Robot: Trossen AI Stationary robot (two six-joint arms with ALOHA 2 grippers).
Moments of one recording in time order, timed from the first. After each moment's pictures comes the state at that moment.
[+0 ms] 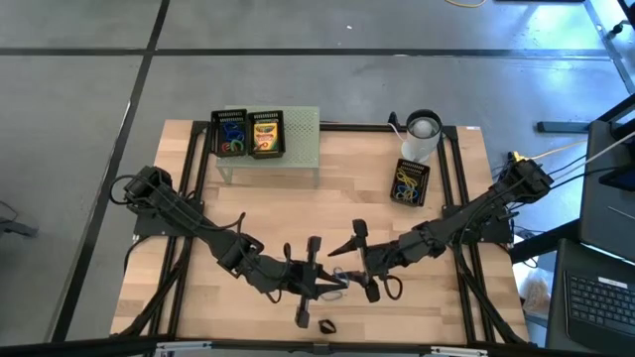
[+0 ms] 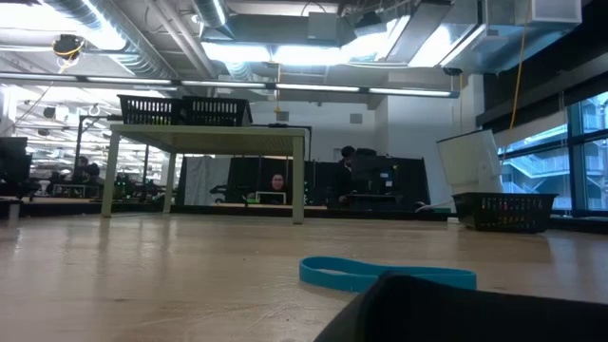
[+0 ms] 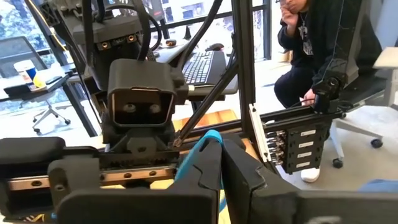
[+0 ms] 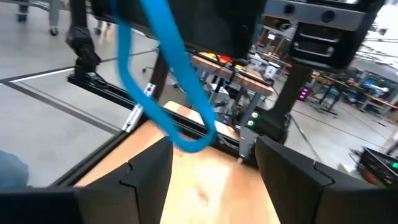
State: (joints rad) left arm -0.56 1.72 1.45 0.11 -0.48 0.07; right arm 0.54 1.52 0.84 0.62 0.33 -0.33
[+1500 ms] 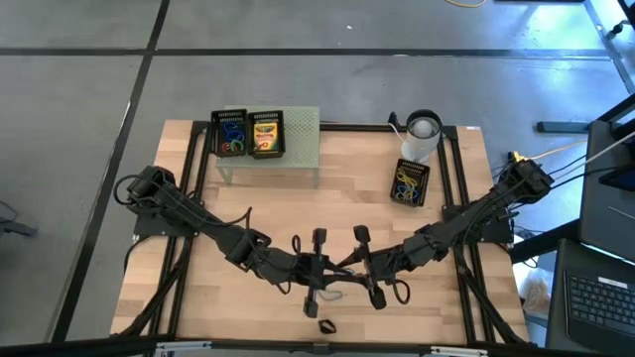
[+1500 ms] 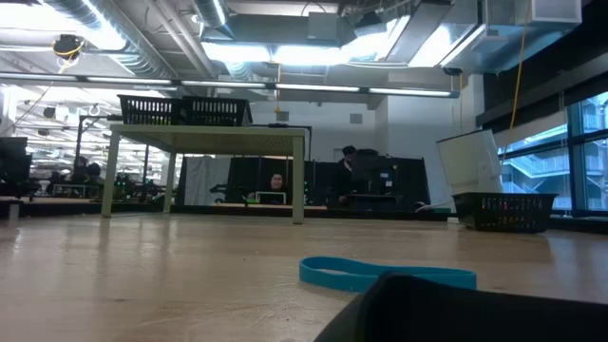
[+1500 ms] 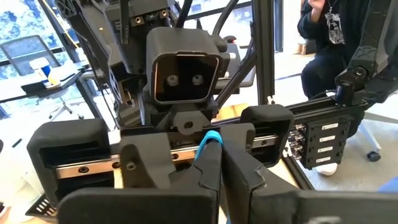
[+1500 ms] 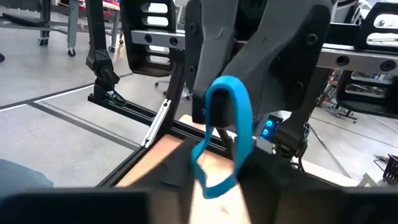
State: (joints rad) left arm -0.51 1.74 1.45 0.11 -0.47 0.10; right arm 0.58 1.52 0.84 0.66 0.30 -0.27
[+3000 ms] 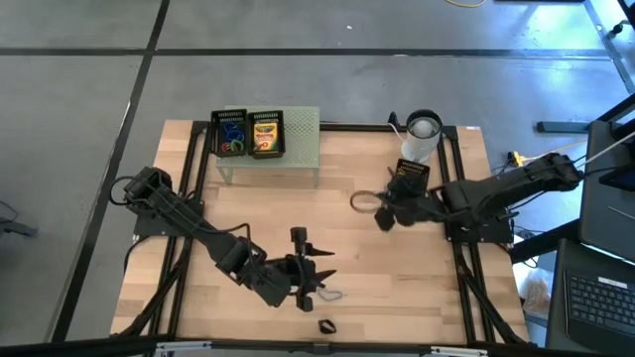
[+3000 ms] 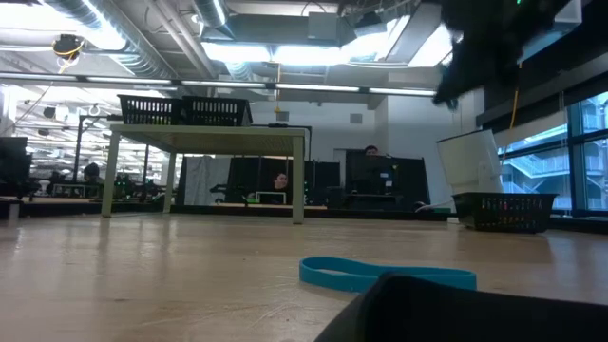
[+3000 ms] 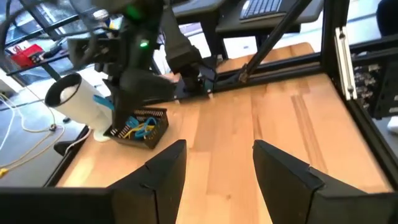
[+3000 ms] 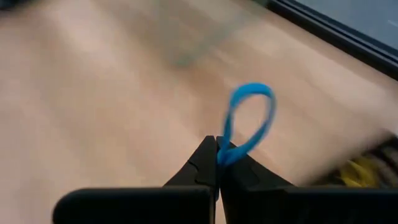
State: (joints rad) left arm -0.58 1.73 1.45 -0.19 -0.79 -0.04; right arm 0.31 1.15 0.84 -0.64 0.64 0.81
